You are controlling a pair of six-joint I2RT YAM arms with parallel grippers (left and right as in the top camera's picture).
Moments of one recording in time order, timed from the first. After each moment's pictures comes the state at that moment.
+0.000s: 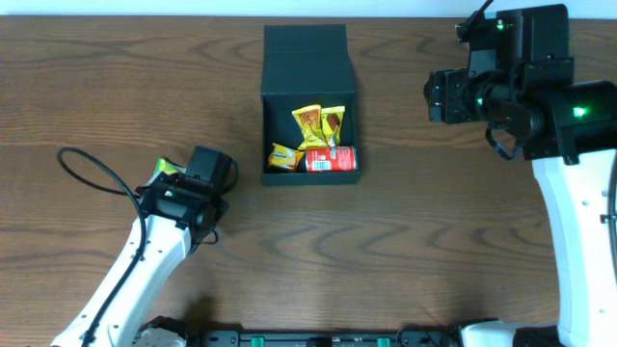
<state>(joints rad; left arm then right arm) -0.30 1.27 0.84 -0.95 -0.26 -1.28 0.17 1.52 1.85 -1.23 -0.03 0.08</state>
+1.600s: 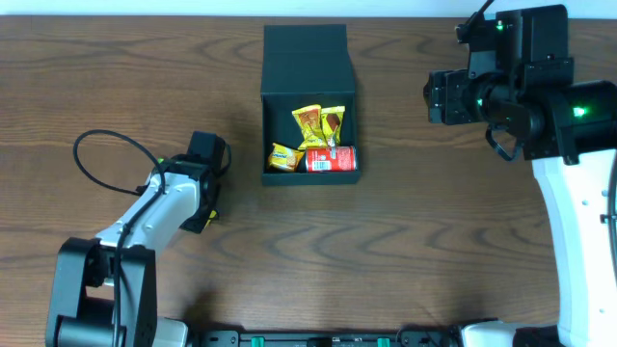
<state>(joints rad) -0.17 1.61 0.84 -0.73 -0.26 -1.39 0.17 1.52 1.85 -1.23 -0.03 0.08</state>
